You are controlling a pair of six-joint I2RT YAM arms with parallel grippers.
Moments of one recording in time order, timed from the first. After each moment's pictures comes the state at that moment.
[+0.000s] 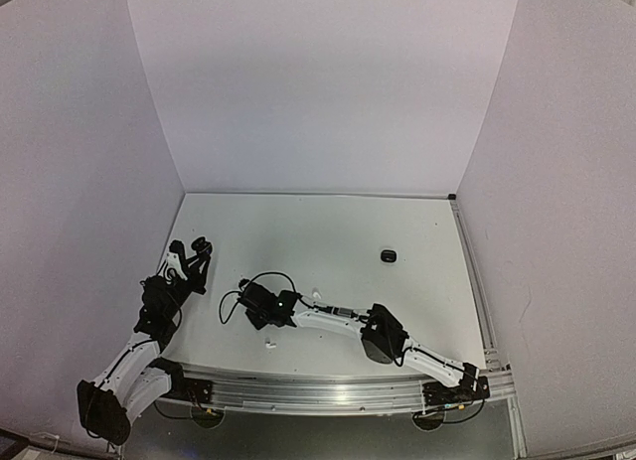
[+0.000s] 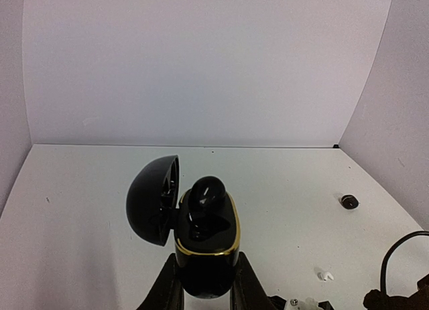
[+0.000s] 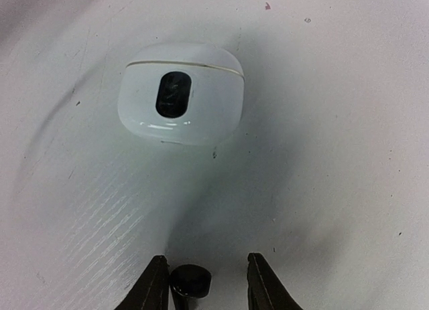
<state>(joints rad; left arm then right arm) -0.23 0.79 0.35 0.38 0.18 -0.21 1.20 2.75 2.50 -0.72 0.24 0.37</state>
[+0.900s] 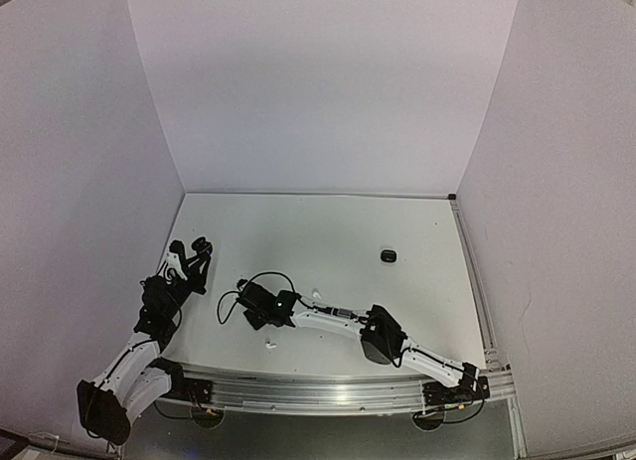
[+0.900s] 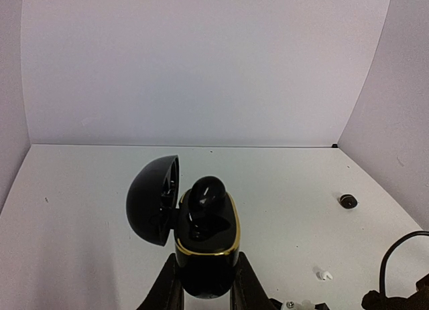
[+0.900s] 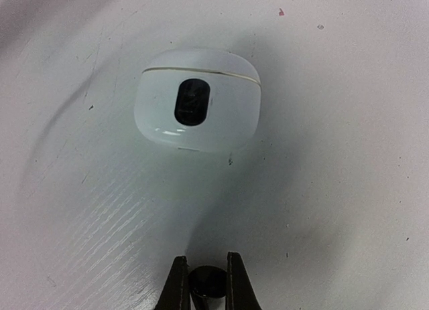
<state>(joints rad) -0.23 0.79 0.35 0.38 0.19 -0.21 1.20 2.78 2.55 -0.74 0.22 0.37</state>
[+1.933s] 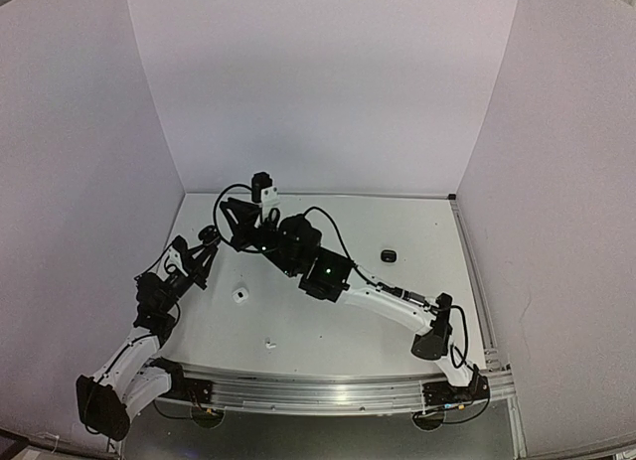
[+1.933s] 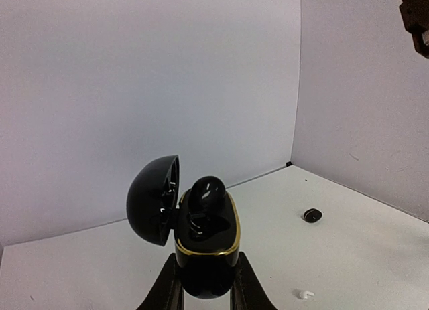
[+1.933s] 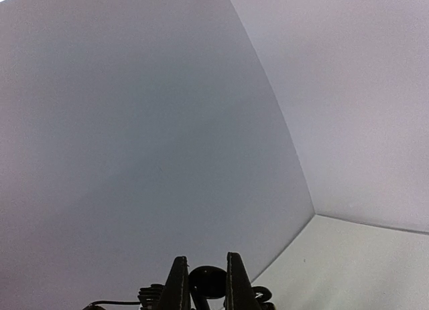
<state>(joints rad) -0.23 0.83 0.40 0.60 0.43 -0.09 1.19 2.23 2.44 0.00 0.31 0.37</state>
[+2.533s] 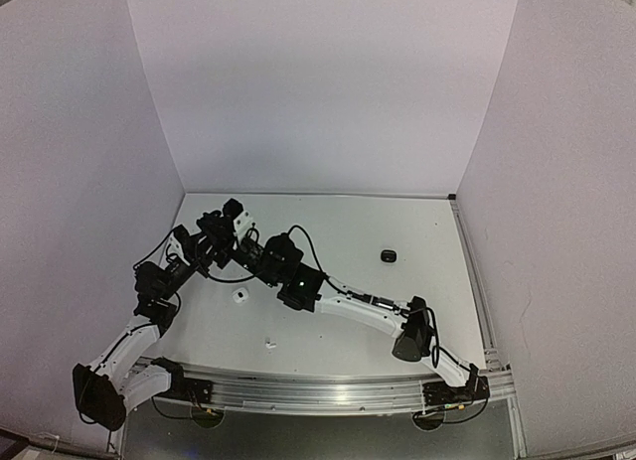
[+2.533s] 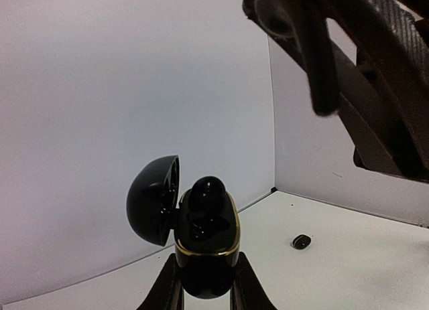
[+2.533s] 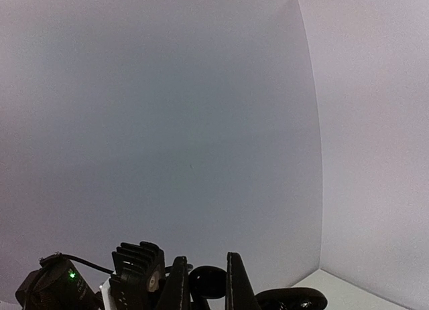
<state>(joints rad) -0.29 0.92 0.54 0.68 0.48 -0.06 1.21 2.41 2.47 0.31 0.15 0.08</state>
